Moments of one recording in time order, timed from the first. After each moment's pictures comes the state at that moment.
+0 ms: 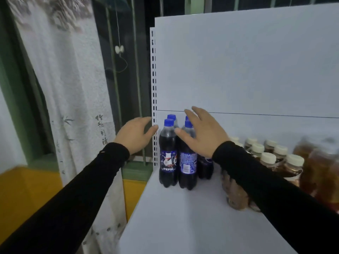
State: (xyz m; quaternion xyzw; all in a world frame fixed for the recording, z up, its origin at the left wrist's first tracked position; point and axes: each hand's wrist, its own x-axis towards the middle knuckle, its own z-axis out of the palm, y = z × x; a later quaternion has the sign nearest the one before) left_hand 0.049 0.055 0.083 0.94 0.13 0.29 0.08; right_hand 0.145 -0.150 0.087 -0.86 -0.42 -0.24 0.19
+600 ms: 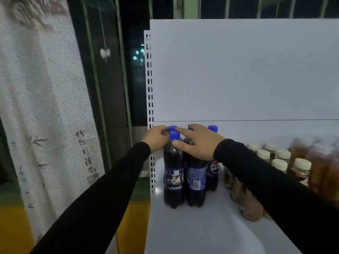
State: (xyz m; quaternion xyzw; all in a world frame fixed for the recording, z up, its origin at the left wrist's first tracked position) left_hand 0.163 0.094 0.084 0.90 0.02 0.20 0.38; right_hand 0.167 -0.099 0.104 -0.93 -0.35 -0.09 0.11
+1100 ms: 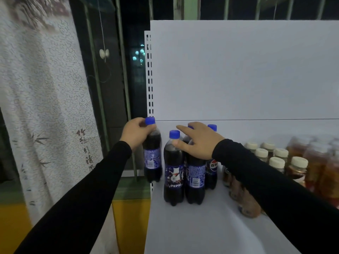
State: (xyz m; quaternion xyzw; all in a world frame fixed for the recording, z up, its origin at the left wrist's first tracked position) left_hand 0.139 0.131 0.089 0.81 0.07 0.33 0.49; right_hand 0.160 -0.101 0.103 -0.92 -0.36 -0.12 0.10
